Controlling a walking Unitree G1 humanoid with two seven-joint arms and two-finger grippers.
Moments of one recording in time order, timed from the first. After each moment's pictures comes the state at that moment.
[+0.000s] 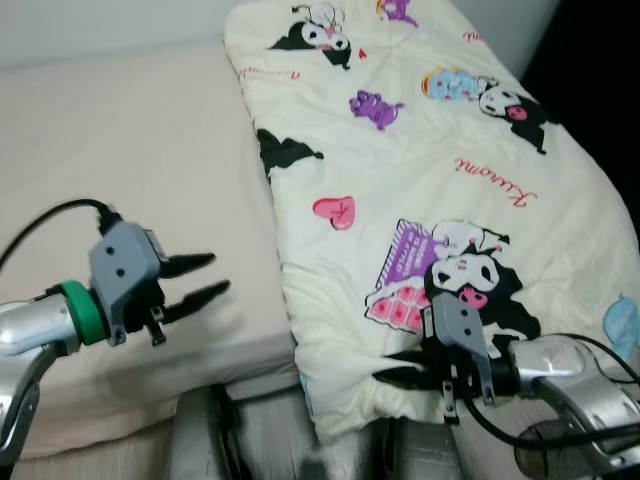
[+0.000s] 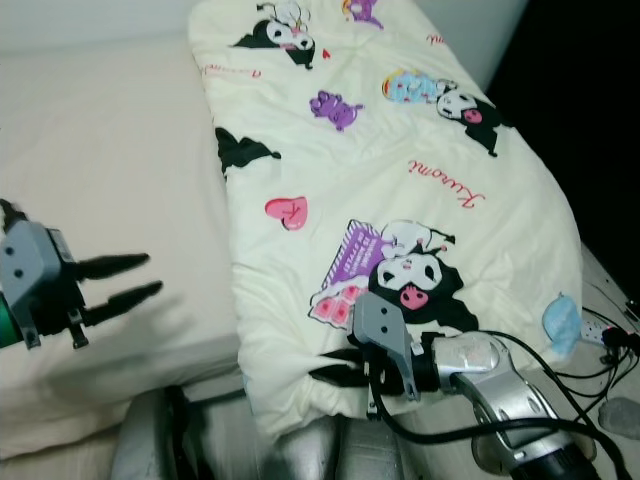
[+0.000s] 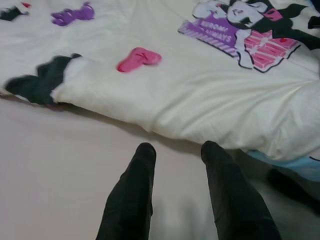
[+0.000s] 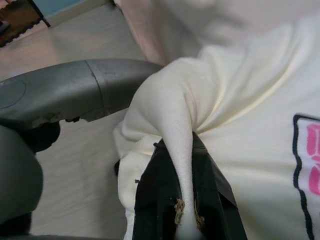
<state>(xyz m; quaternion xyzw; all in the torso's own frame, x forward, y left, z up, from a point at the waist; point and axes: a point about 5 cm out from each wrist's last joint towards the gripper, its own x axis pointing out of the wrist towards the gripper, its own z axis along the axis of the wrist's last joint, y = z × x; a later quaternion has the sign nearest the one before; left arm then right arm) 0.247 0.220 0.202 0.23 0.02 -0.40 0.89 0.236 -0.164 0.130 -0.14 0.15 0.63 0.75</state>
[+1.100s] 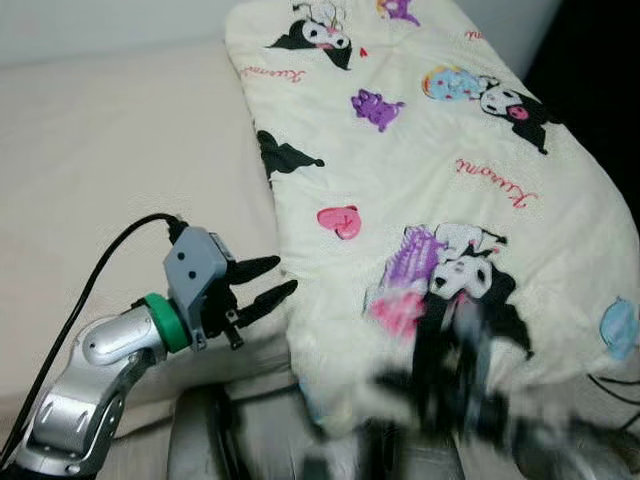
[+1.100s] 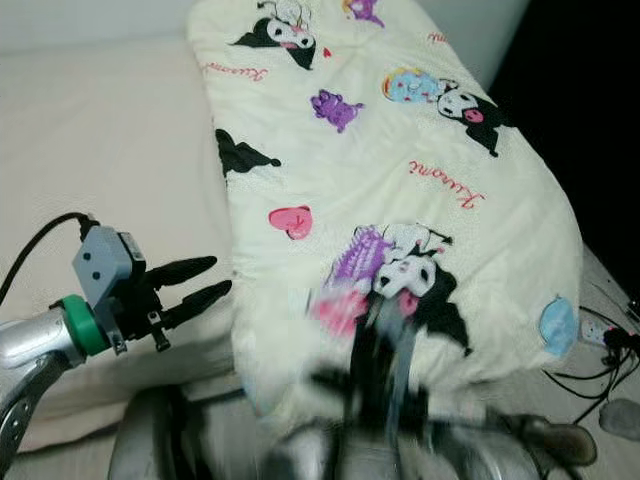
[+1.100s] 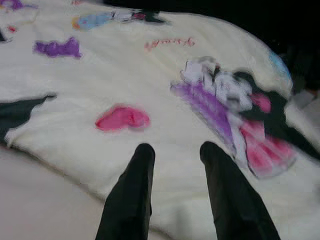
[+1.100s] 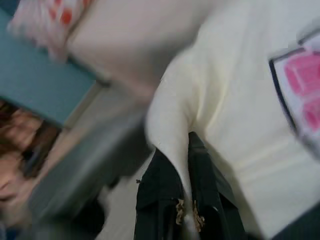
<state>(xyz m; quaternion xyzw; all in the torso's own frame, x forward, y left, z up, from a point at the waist) 0.254 0.152 0.188 0.12 -0.03 -0.41 0.90 0.182 -0.150 0.075 0.12 0.23 0.51 0.82</state>
